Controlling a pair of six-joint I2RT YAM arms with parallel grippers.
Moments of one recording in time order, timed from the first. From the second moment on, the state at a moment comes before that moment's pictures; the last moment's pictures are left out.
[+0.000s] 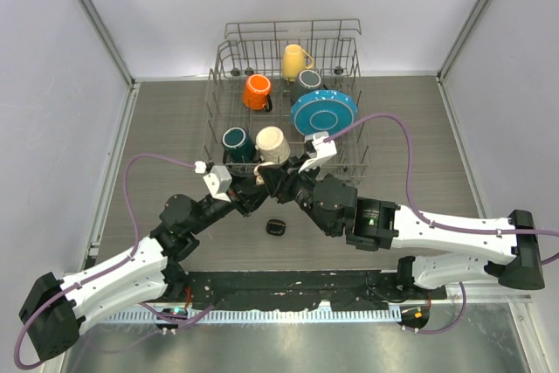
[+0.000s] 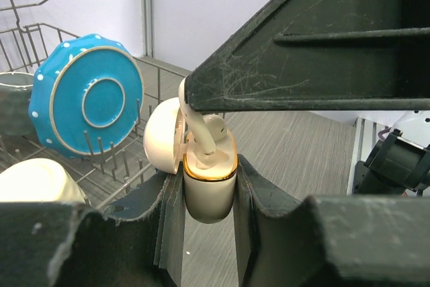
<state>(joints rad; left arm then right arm) -0.83 0.76 0.33 0.71 0.20 -0.16 1.33 1.16 1.00 0.10 0.69 0.56</state>
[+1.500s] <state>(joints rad) -0.83 0.73 0.31 0.75 0.19 -0.16 1.39 1.17 1.03 0.03 0.74 0.56</state>
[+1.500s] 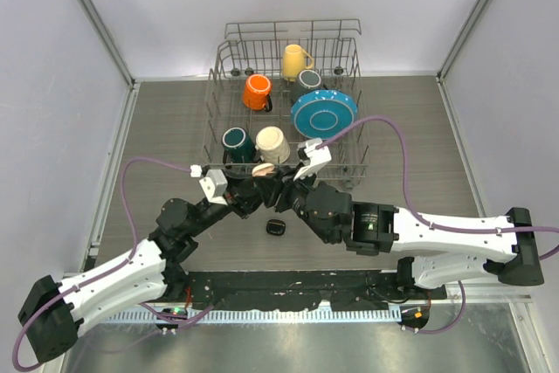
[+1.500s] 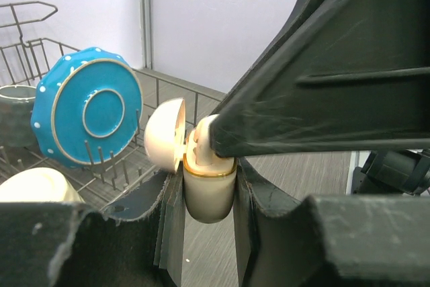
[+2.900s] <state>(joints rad) -0.83 0.73 0.36 0.68 0.42 -0.16 0.99 1.18 1.24 -0.35 0.36 0.74</state>
